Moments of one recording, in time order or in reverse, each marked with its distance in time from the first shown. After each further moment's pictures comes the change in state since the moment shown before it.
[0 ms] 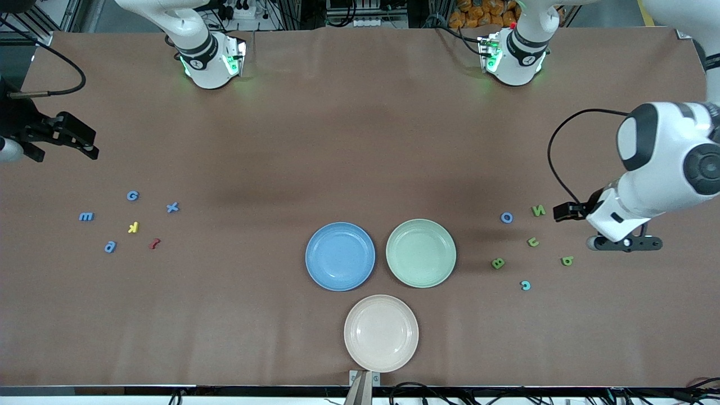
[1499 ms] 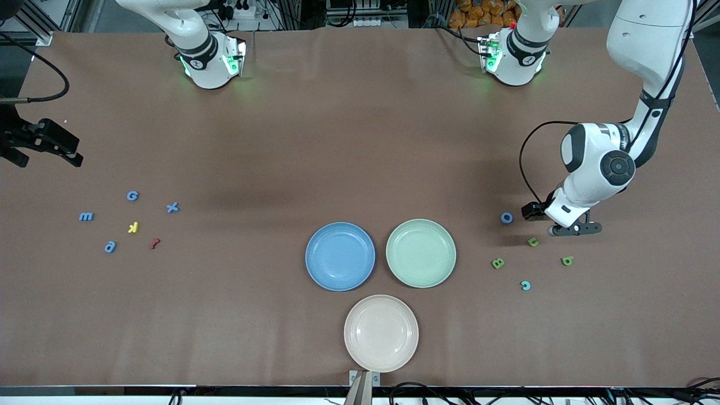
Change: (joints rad) left arm 0.042 0.087 0.003 -0.457 0.000 0.614 -0.056; right arm -0.040 0.004 -0.003 -0.009 0.000 0.041 0.000
